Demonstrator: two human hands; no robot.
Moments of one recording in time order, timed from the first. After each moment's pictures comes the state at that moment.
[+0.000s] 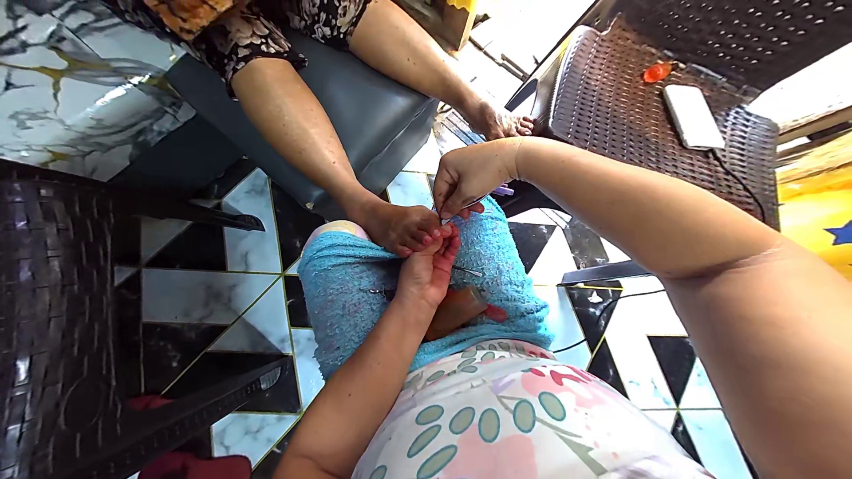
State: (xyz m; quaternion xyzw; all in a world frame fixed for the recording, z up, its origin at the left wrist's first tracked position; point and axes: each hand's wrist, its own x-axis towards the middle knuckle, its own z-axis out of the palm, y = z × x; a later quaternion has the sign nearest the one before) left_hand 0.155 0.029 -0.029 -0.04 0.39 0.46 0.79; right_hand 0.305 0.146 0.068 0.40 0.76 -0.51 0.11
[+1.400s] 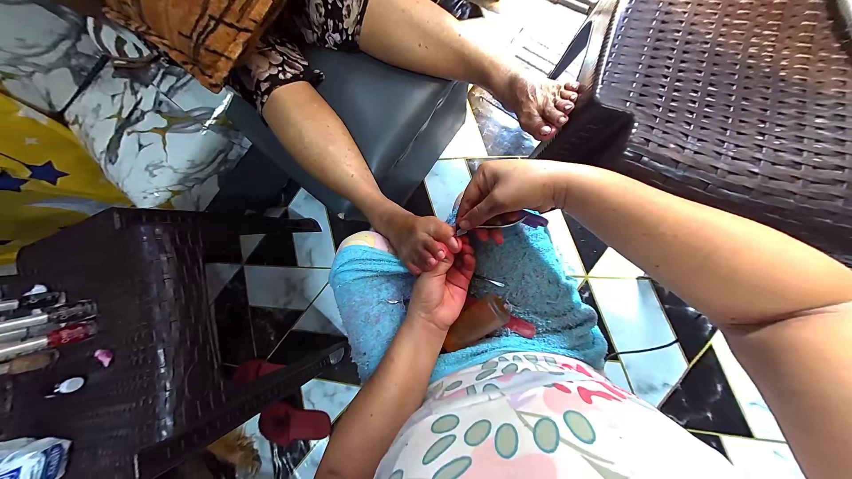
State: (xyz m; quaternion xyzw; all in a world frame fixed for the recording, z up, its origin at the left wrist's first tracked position) left_hand 0.146 0.022 -0.035 0.01 0.37 0.47 0.80; right_hand 0.342 0.121 0.026 0.41 0.58 -0.70 -0.09
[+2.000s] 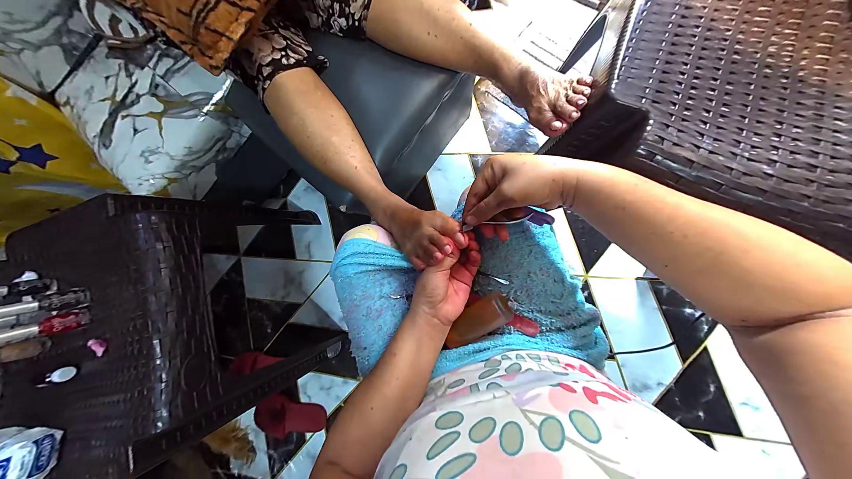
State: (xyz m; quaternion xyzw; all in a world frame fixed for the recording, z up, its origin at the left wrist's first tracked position) left_hand 0.145 0.023 -0.036 0.01 0.37 0.46 0.80; right_hand 0.341 0.123 0.022 0.41 0.56 -0.71 -0.10
